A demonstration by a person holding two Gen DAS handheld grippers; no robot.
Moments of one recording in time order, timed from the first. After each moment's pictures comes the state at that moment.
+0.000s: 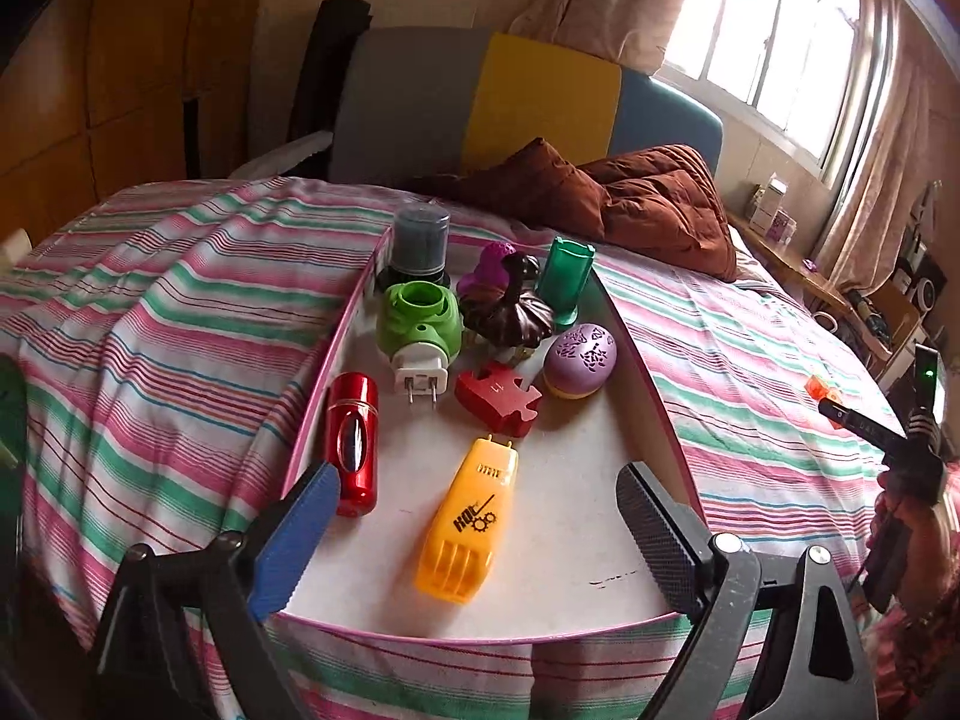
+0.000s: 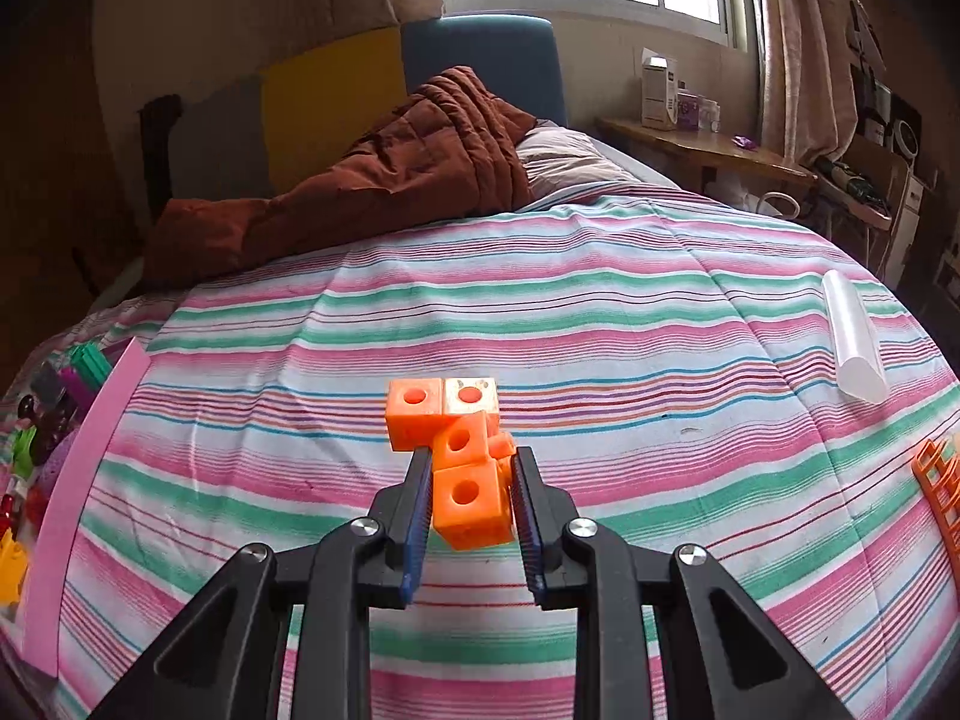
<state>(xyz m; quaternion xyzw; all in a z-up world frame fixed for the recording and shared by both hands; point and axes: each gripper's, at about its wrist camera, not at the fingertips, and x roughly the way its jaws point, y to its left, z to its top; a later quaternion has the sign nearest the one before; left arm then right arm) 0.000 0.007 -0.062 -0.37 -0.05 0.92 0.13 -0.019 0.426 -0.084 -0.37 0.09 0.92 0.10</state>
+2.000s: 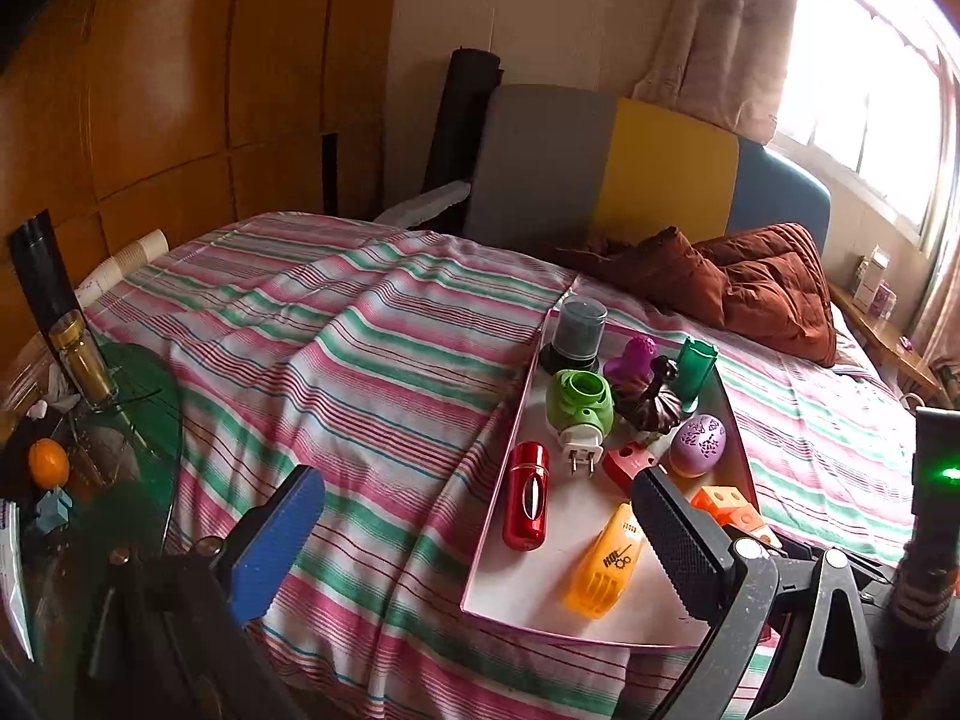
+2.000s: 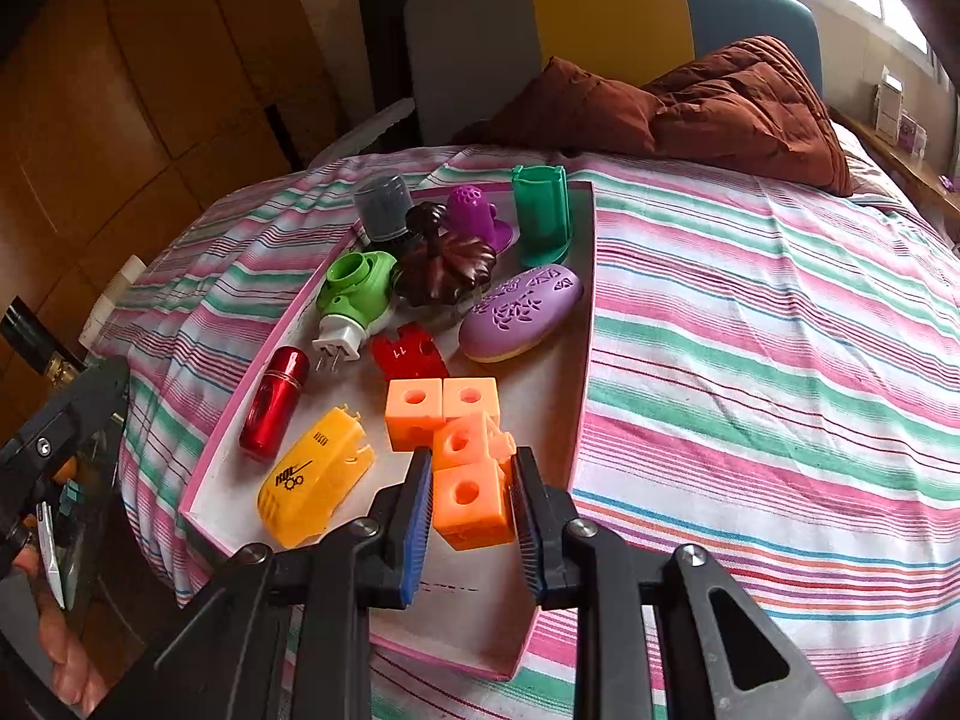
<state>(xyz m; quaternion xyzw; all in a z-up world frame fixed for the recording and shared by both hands) 0.023 -0.046 -0.017 -0.33 -0.06 0.94 -0.03 -0.014 0.149 -0.063 -0.45 0.06 0.88 -0.11</state>
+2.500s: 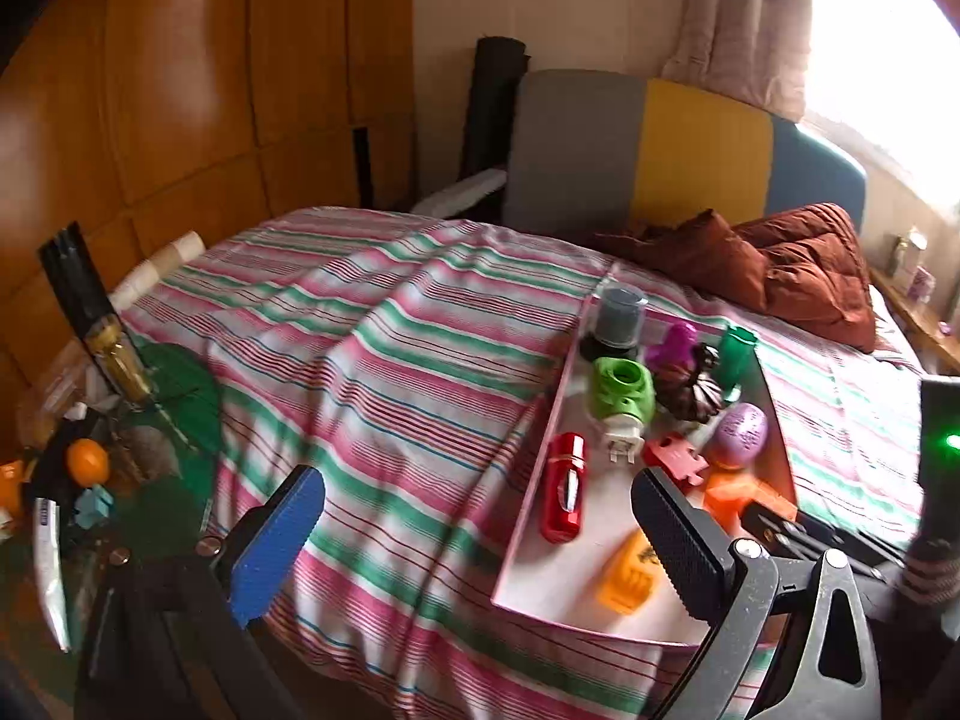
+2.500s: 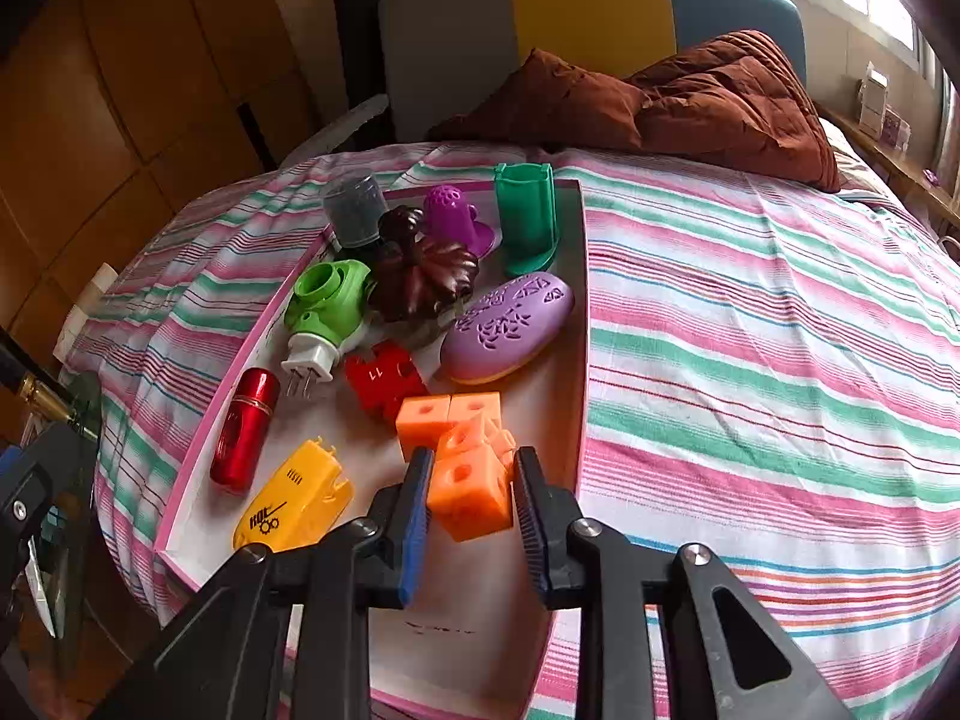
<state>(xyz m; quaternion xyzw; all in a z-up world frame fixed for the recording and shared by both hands) 0.021 -0.039 -0.019 -0.34 -0.03 0.94 -0.08 -0.031 0.143 -0.068 -0.46 0.06 0.88 -0.08</state>
